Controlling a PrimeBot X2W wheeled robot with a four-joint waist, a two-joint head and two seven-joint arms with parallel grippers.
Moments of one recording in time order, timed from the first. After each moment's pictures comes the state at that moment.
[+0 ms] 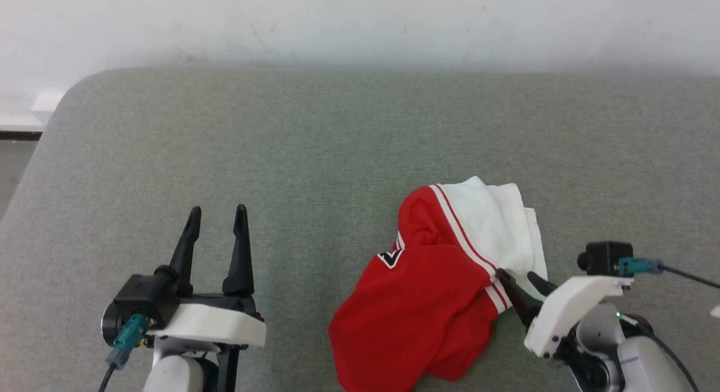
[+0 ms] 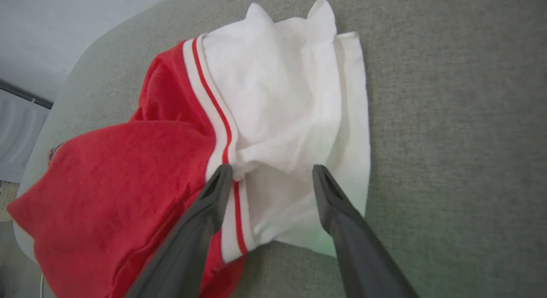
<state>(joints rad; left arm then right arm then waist) -0.07 0.05 -0.03 0.06 -0.22 -0.04 -0.26 -0.12 -0.05 0.02 0.29 0.48 0.13 0.34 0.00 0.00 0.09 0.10</state>
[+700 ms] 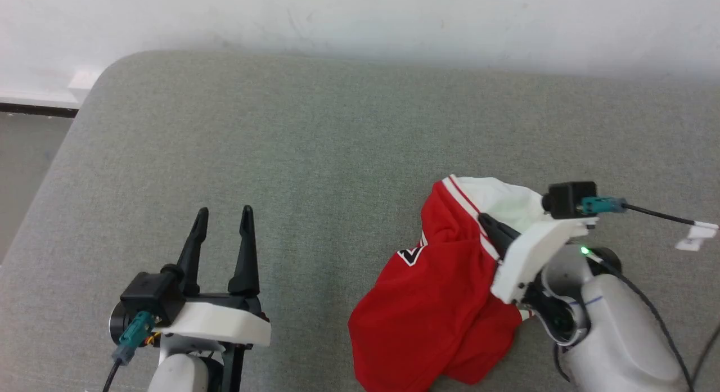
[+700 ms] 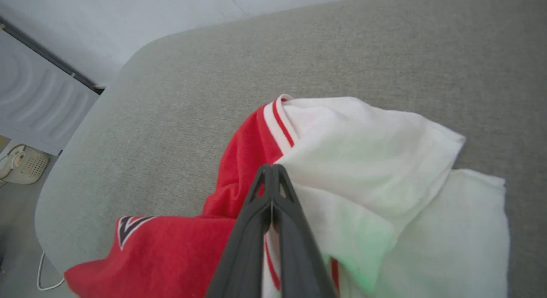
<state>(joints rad) -0.09 0.05 -0.05 0.09 -0.25 -0.04 -0.26 -0.36 -0.05 0.12 0.47 0.47 0.13 0.28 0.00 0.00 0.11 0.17</state>
